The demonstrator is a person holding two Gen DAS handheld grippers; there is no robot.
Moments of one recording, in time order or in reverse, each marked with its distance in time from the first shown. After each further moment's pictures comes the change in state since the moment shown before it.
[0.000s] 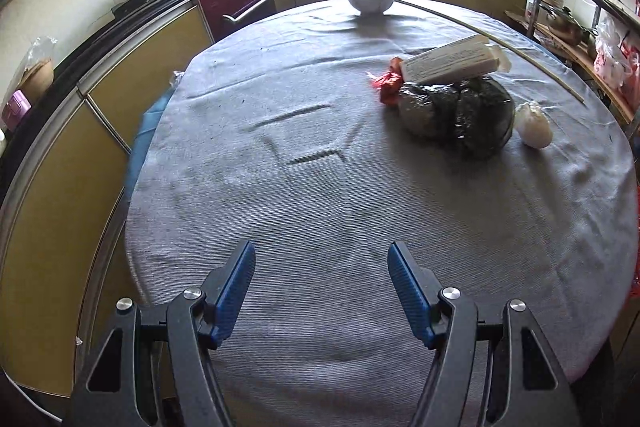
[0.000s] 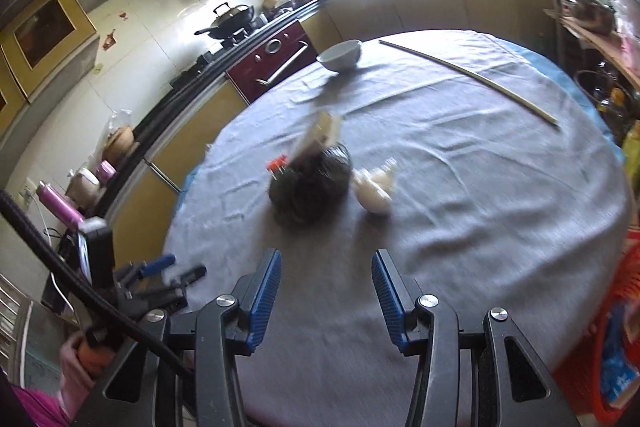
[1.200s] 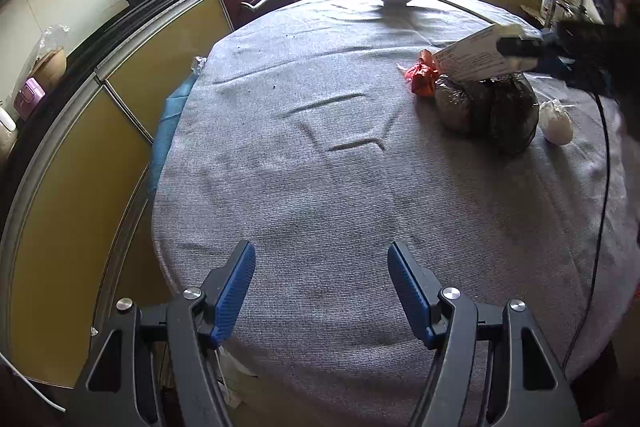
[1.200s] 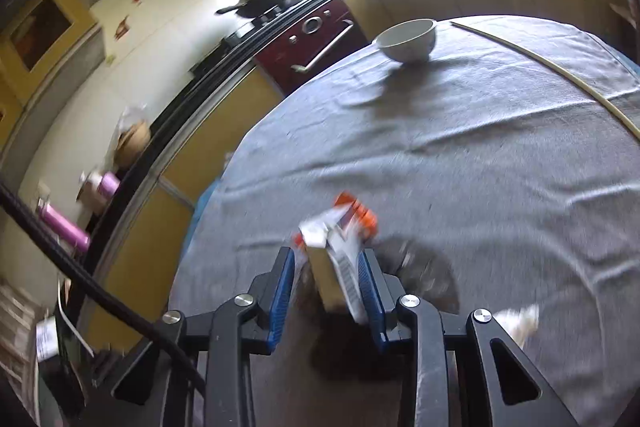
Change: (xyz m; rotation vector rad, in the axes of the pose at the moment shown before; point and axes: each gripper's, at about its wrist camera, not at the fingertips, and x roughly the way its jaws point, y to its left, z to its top) left arm -0.005 0.021 -0.002 -0.017 0.044 0.041; right arm 0.151 0.032 0.081 -0.062 0.091 0.159
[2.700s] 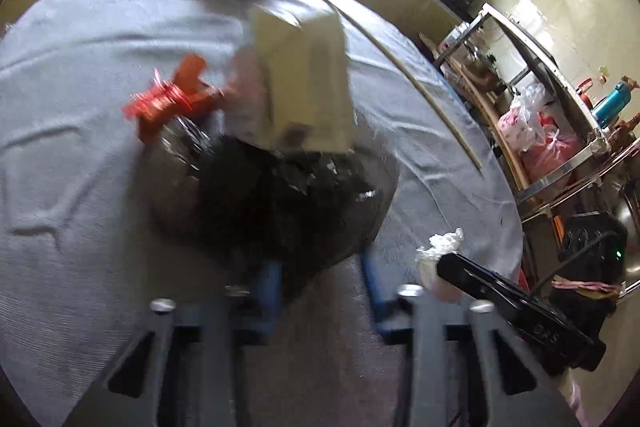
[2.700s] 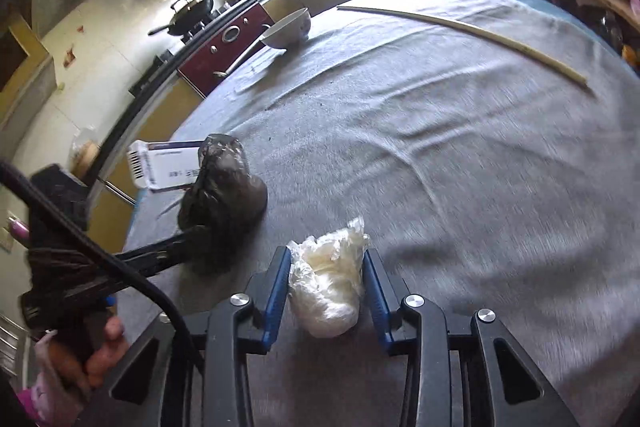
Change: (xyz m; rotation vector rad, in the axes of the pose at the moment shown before) left arm 0.081 -0.126 0.090 -0.150 0.078 -0.631; right arm -0.075 -0.109 -0.077 0.181 -0.030 -0.149
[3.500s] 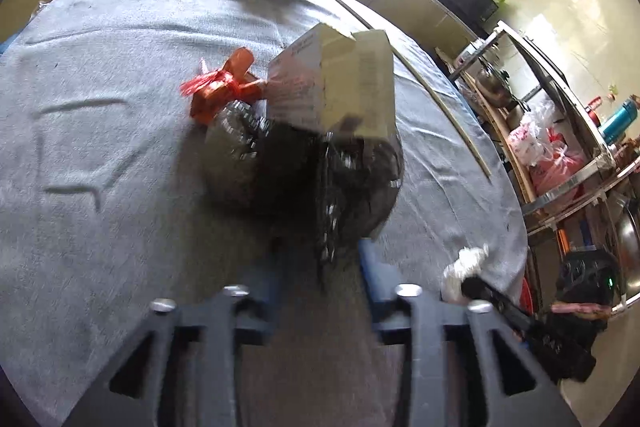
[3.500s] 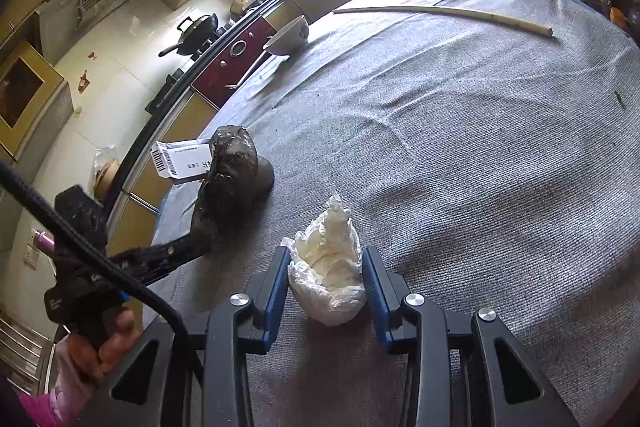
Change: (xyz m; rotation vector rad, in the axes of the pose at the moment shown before) left arm -0.020 0.015 -0.014 -0.067 -0.053 0.037; right arm -0.015 -0.014 -0.027 0.060 -0.031 0.072
